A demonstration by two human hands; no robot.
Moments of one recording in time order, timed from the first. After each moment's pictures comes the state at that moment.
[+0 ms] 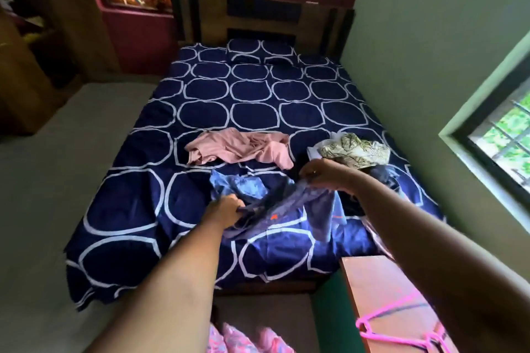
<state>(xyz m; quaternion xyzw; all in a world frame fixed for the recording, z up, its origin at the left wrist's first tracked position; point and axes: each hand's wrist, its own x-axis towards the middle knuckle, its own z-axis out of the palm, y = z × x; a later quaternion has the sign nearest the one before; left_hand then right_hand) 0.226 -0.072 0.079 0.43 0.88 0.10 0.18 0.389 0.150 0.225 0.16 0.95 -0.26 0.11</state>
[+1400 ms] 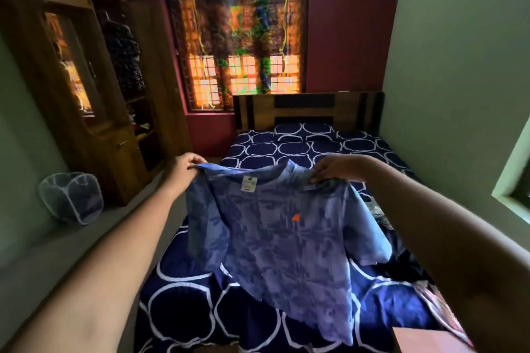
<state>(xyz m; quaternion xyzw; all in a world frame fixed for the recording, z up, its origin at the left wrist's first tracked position) 0.190 -0.238 0.355 0.28 0.84 0.46 -0.08 0.403 0.094 0.387 0.12 0.93 -0.35 0.05</state>
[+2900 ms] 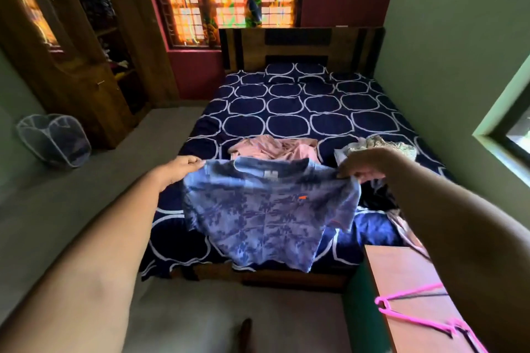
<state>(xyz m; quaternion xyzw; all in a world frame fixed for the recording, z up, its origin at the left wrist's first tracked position) 0.261 -0.269 0.265 0.23 0.86 0.39 0.22 0.481 0.109 0.278 0.25 0.90 -0.34 0.13</state>
